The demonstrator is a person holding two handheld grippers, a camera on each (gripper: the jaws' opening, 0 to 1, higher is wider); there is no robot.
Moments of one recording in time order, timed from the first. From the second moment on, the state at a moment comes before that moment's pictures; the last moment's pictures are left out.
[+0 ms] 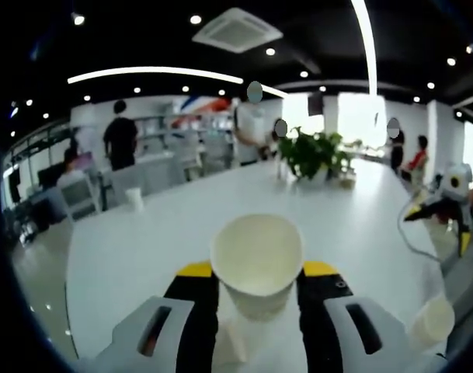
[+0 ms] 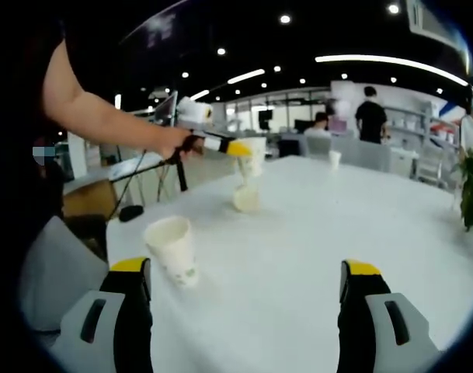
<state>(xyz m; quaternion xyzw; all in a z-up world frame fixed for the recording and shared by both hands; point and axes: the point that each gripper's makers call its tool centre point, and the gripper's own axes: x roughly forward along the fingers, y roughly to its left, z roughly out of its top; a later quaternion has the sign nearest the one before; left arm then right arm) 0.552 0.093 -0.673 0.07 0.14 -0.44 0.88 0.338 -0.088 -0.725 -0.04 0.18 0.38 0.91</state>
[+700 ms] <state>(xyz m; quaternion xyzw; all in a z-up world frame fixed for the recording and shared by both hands) 0.532 0.087 -0.661 0.07 0.14 -0.45 0.88 0.329 -0.088 -0.720 -0.05 0.17 0.38 0.91</state>
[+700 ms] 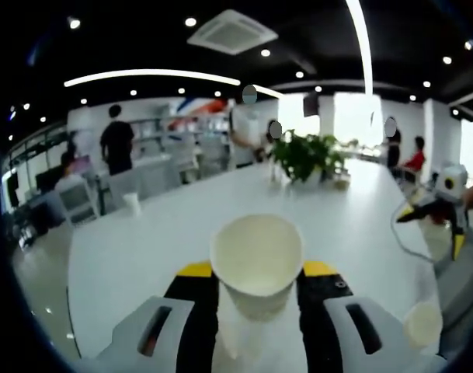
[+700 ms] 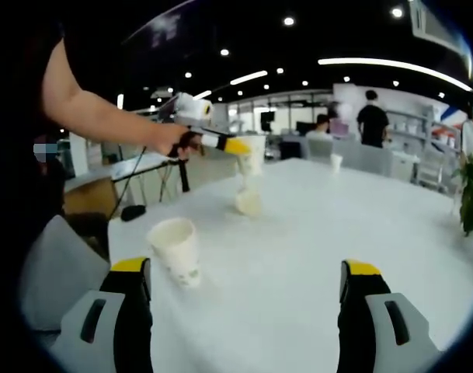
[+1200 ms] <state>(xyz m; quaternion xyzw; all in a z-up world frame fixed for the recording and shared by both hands) 0.516 0.084 -0.655 0.07 0.13 -0.45 0.88 0.326 -0.087 -0.714 -0.05 0.16 0.38 0.91</state>
